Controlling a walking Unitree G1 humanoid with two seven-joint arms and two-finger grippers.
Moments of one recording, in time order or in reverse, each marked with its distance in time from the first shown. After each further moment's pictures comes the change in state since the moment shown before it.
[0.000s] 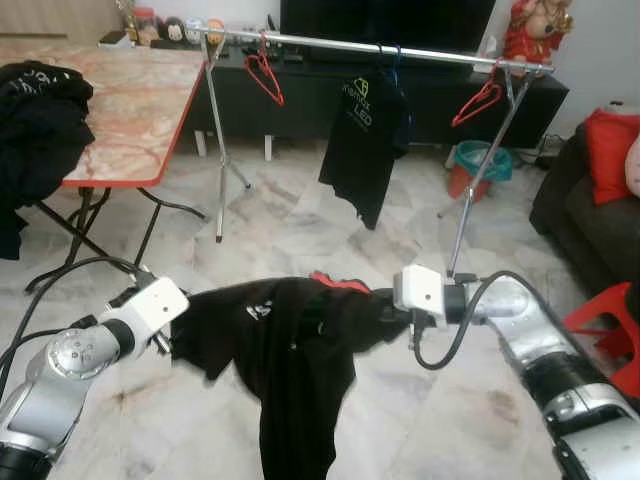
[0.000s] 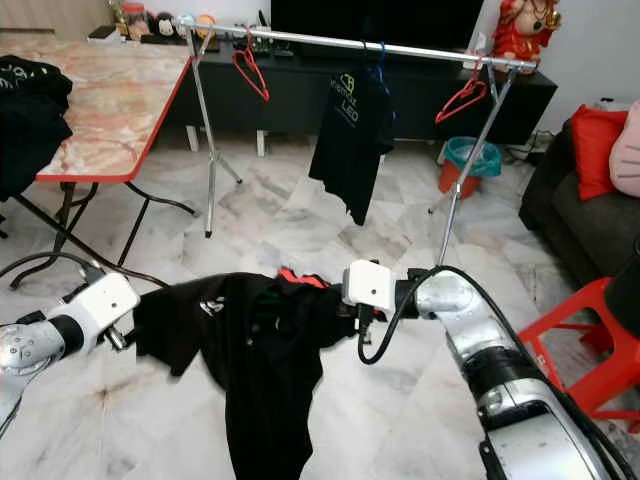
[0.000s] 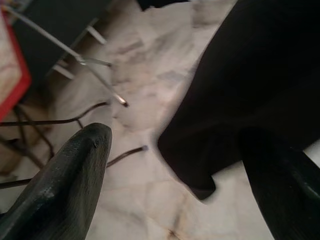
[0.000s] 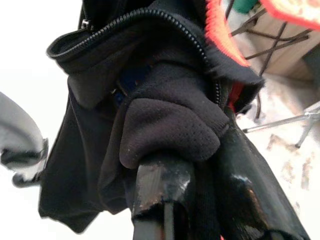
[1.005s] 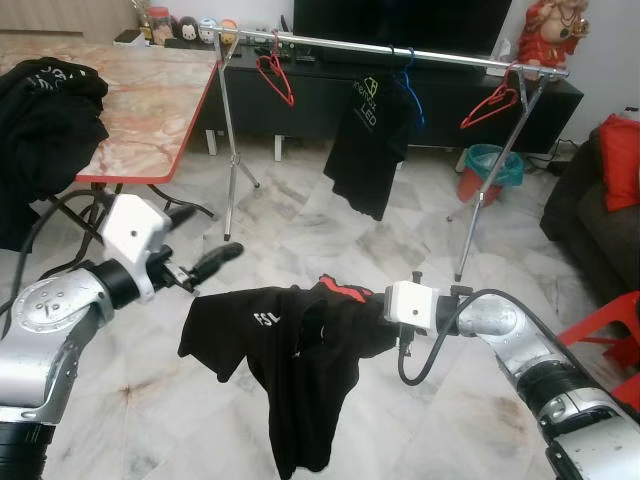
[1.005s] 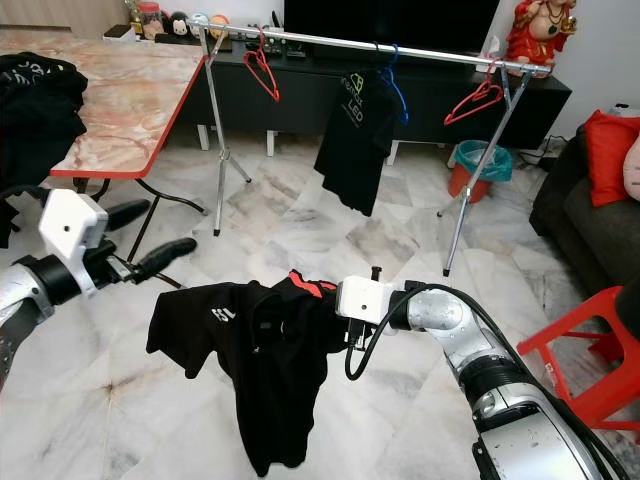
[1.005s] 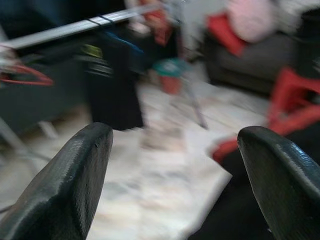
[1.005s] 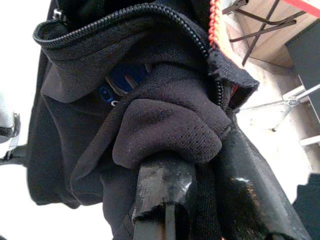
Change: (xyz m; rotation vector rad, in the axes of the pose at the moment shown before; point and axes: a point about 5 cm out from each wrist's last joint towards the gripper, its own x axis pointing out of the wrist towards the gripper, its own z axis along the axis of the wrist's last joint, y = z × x) left arm -0.018 0.018 0.082 -0.298 -0.478 -0.260; right arm 0.000 0.009 -0.022 -0.075 0.130 -0.083
